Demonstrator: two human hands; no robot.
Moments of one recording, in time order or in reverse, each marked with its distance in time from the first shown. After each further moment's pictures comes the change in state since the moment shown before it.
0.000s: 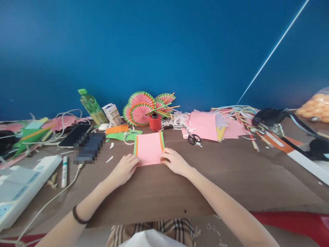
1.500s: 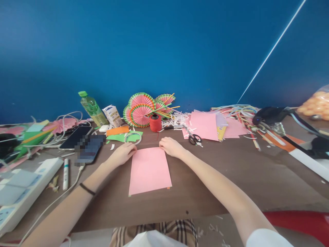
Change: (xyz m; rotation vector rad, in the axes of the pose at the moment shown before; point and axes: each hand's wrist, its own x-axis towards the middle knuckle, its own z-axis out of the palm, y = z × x) left_hand 0.043 -0.060 -0.008 0.005 0.001 -0.025; right_hand 0.057 0.030 -0.015 -0.439 -0.091 -0.123
